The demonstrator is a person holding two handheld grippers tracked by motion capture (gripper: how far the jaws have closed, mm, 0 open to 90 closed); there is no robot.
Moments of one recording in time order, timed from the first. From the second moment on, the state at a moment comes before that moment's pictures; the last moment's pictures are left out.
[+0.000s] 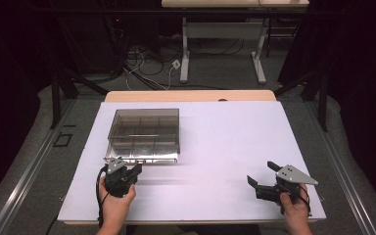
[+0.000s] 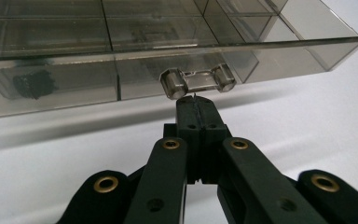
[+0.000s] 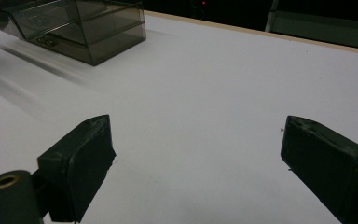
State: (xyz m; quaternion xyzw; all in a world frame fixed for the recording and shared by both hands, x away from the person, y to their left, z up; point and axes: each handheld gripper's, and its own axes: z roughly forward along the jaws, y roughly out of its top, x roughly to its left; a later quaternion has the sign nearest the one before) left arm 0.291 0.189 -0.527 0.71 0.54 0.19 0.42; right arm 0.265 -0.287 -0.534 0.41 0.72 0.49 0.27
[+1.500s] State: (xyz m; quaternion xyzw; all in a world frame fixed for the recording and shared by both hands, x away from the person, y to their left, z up) left arm 0.301 0.183 -0.528 0.70 0.54 0.19 0.43; right arm 0.266 -0.285 -0.536 0.41 0.72 0.49 0.27
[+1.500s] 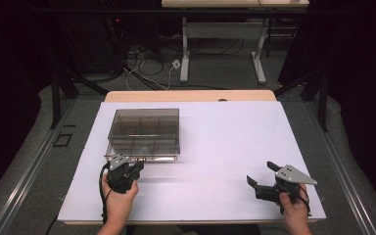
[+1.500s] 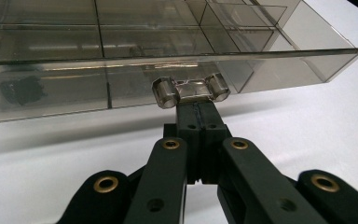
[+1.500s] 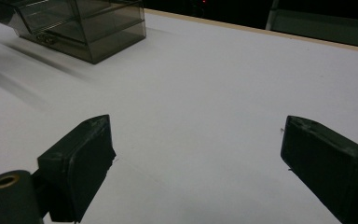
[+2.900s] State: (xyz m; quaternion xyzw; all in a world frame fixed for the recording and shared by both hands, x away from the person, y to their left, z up) left arm 0.328 0.183 -0.524 0.69 0.56 0.18 0.43; right arm 0.266 -0.284 -0.535 0.41 0.72 0.49 0.27
